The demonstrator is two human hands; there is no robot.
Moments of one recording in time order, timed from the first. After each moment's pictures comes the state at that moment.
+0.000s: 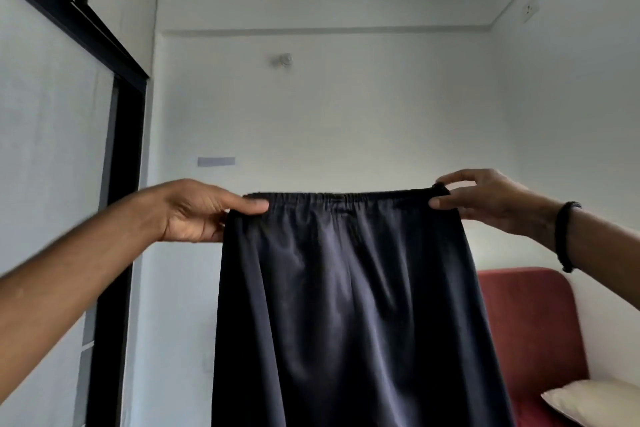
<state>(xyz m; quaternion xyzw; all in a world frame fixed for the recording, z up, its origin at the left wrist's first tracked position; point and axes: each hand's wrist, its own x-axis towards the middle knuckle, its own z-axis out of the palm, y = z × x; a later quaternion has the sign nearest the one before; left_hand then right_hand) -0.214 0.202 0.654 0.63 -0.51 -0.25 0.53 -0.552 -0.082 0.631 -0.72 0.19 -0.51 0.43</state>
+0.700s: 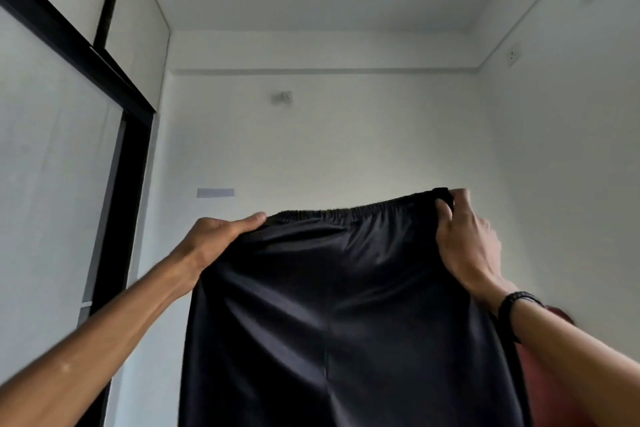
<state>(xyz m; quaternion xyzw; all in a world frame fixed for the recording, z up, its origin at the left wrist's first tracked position) -0.231 0.185 0.638 0.59 -0.48 -0.02 0.65 -0.521 -0.043 0.613 -0.64 0.35 -0.69 0.01</state>
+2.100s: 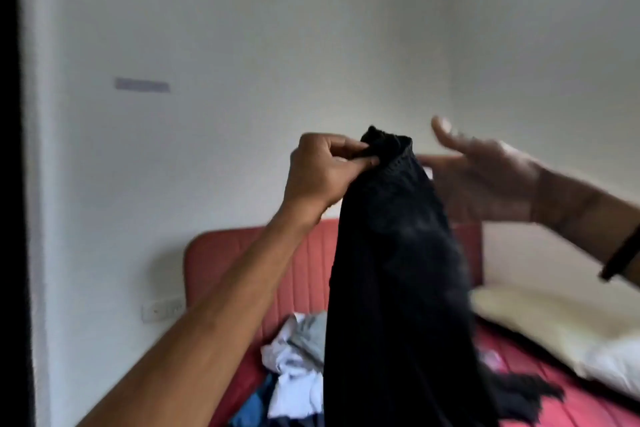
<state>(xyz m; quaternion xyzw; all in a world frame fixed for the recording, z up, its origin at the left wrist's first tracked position) -0.241 0.072 0.530 0.40 -0.66 0.02 0.64 -0.491 0.050 0.535 -0.78 0.15 -0.24 0.56</state>
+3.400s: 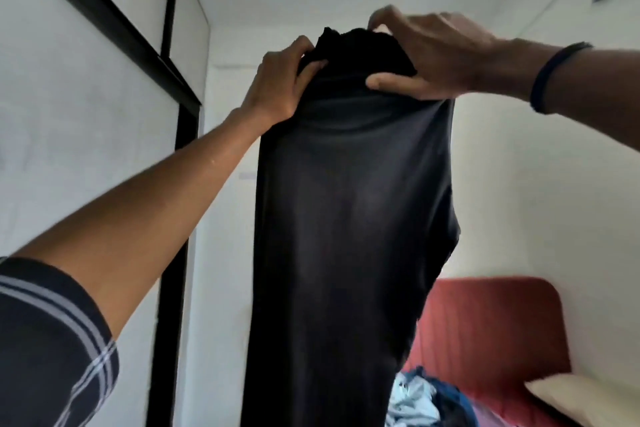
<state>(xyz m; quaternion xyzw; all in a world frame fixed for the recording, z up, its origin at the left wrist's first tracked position) -0.378 0.394 0.804 0.43 -0.59 0.52 0.44 -0.637 0.300 0.808 -0.73 0.06 -0.50 -0.47</state>
